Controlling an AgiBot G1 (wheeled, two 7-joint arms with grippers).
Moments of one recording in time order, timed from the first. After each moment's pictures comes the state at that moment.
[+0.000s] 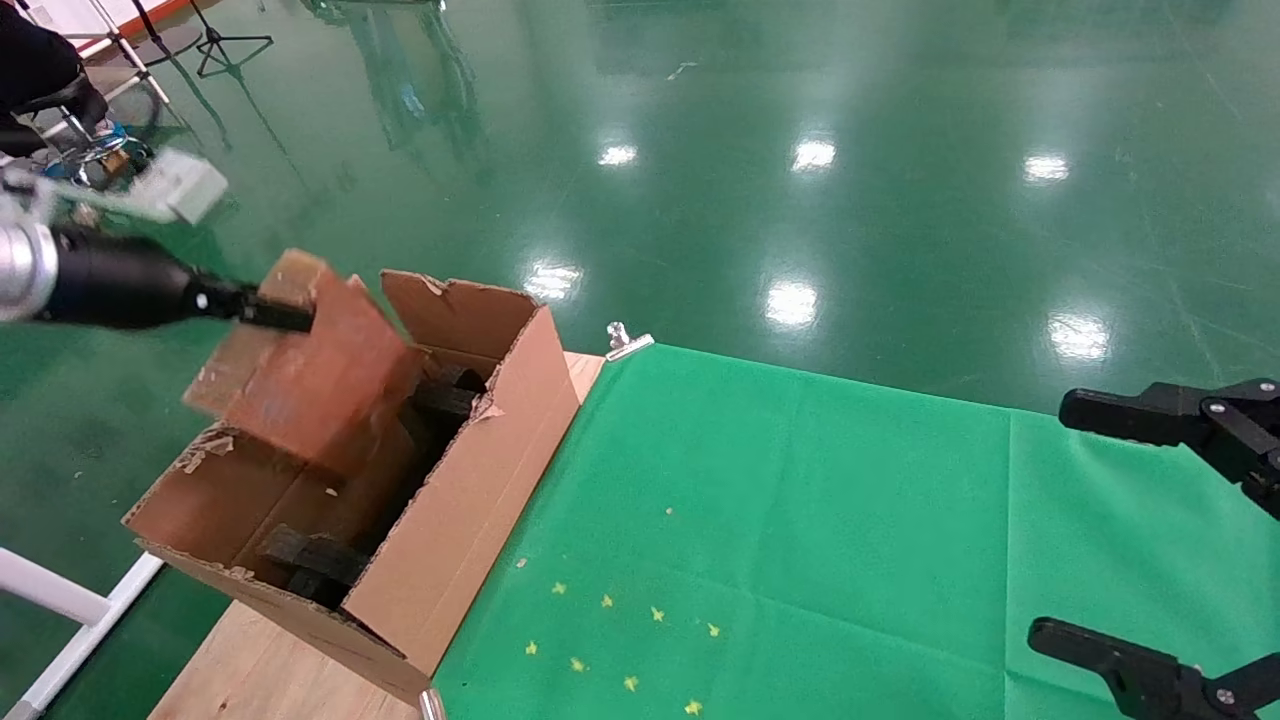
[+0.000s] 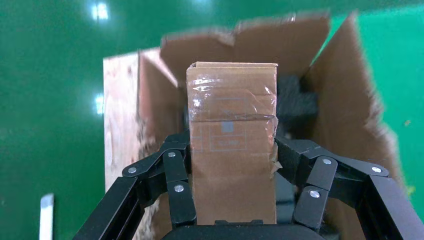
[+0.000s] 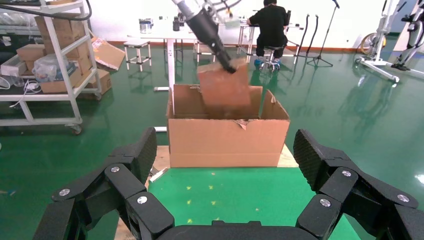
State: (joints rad) left arm -1.87 0.55 0.80 -0.62 1.80 1.27 -0.80; right arm 1.08 -0.59 -0.33 1.26 -0.70 -1.47 0.16
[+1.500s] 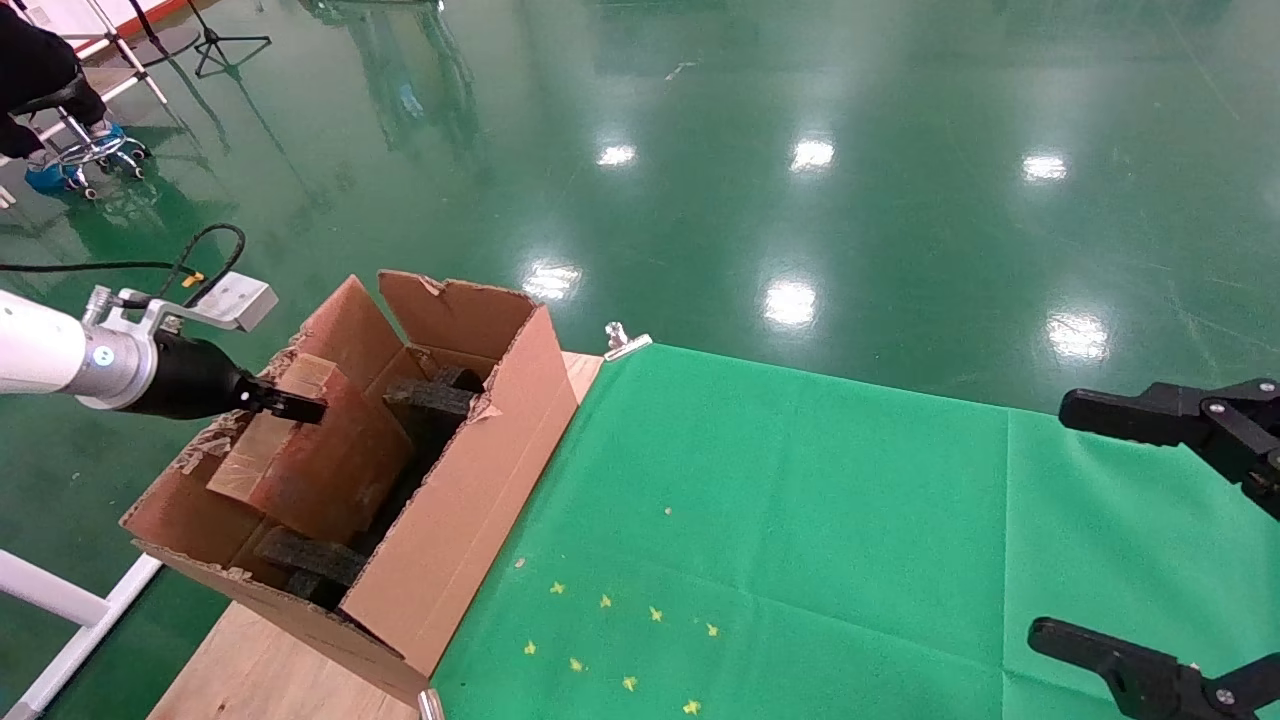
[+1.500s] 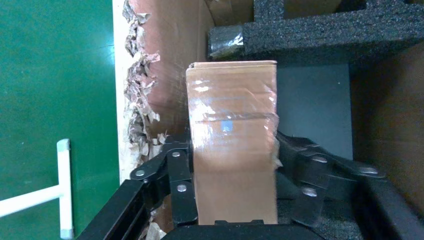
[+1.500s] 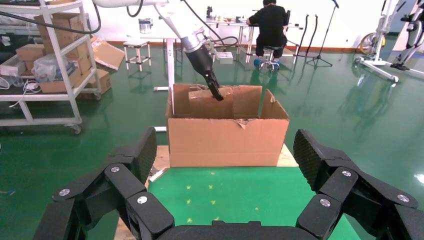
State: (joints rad) left arm -1.82 0.74 0.82 -0.07 1.85 1.02 -0.52; right arm 1.08 -0.59 -0.33 1.26 -0.69 -1.47 0.16
